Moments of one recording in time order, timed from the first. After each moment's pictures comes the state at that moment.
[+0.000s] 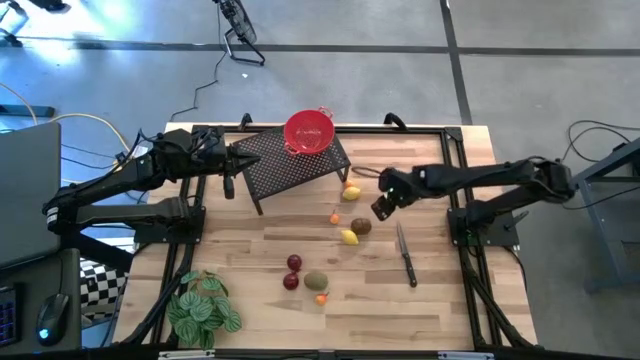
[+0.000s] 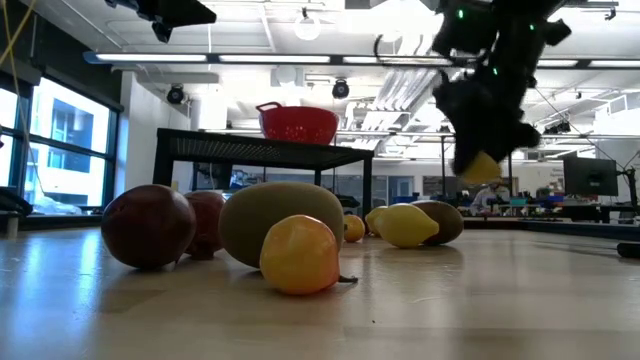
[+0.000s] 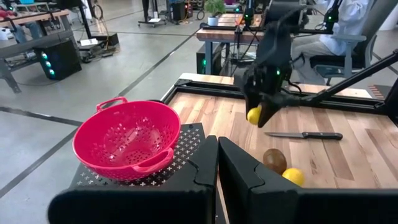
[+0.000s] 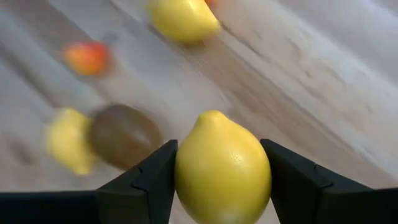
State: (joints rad) left arm 0.35 0.64 0.79 -0.28 0.06 0.05; right arm -0.15 1.29 0.81 -0.64 0.07 0.76
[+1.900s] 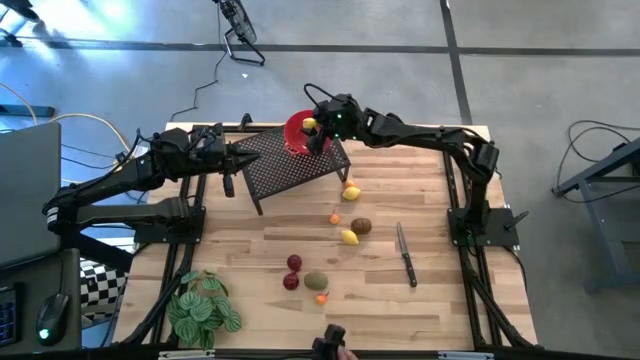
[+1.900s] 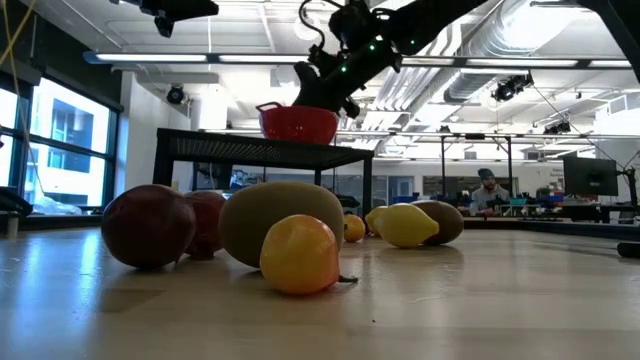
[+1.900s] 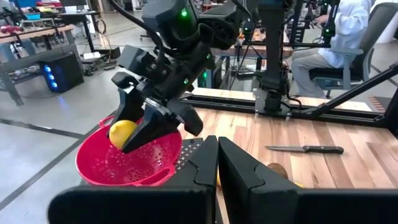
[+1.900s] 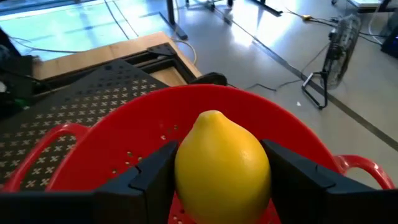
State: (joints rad) left arm 0.35 0.64 0.79 -0.23 0.06 0.05; right arm -0.44 1.90 1.54 -0.07 0.03 0.05
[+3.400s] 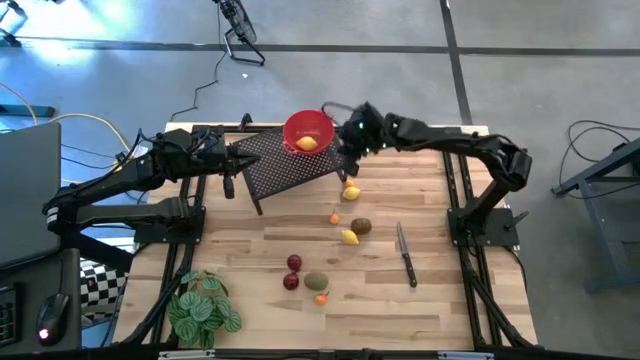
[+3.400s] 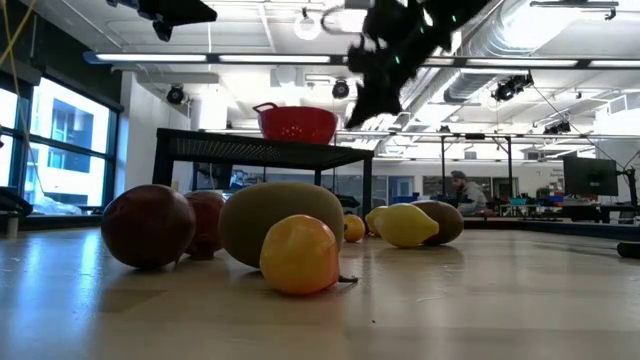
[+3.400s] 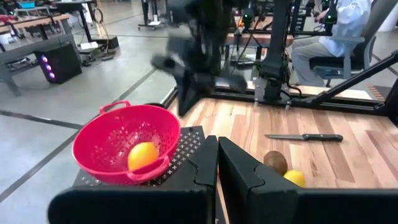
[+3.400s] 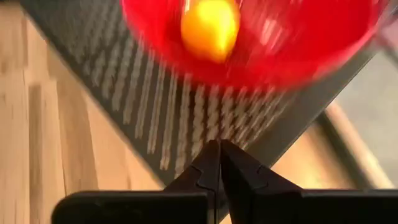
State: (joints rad) left arm 0.35 0.64 0.79 -0.27 0.06 0.06; right arm -0.45 1.64 1.30 -0.44 -0.11 -0.05
